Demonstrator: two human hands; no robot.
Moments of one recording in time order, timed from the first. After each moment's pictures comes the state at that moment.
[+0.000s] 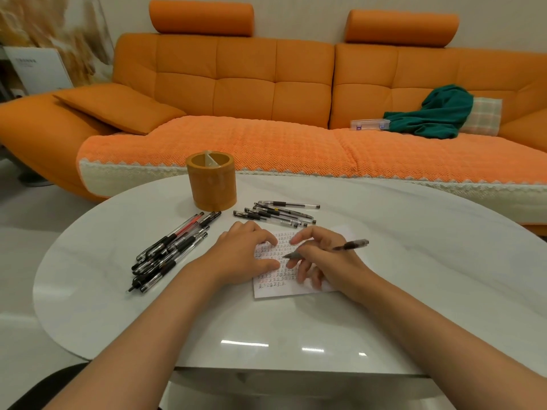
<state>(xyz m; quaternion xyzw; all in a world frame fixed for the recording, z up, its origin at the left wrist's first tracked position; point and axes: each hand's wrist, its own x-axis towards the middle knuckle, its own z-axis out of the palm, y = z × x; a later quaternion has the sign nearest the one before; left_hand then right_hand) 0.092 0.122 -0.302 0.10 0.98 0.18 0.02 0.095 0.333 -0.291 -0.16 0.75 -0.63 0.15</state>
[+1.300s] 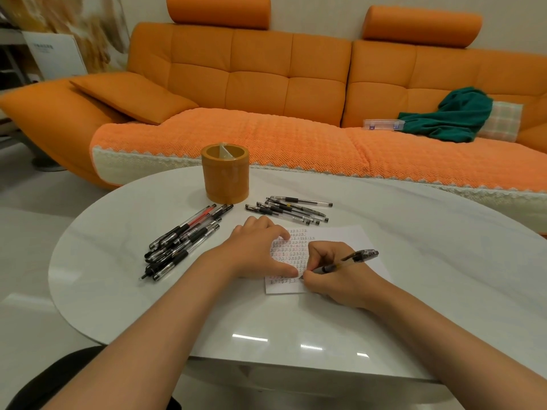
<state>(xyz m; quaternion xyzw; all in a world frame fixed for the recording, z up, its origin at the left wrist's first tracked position) 0.096 0.126 -0.298 0.10 0.98 0.16 0.06 0.100 0.335 -0.309 -0.28 0.82 -0.48 0.10</state>
